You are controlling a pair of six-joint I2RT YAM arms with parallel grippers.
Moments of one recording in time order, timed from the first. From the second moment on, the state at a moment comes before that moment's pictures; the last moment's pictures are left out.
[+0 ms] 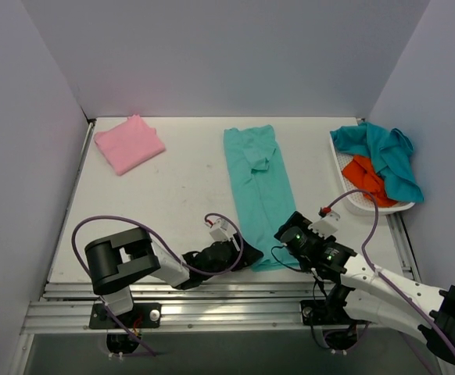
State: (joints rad) left arm -1.20 1.73 0.48 0.81 -0.28 -1.28; right arm 0.87 0.84 0.42 -0.54 0.74 1.30
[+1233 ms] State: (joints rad) left arm -1.03 1.43 0.36 0.53 -0.32 -1.21; right arm 0.91 0.85 0.35 -0.48 0.55 1.26
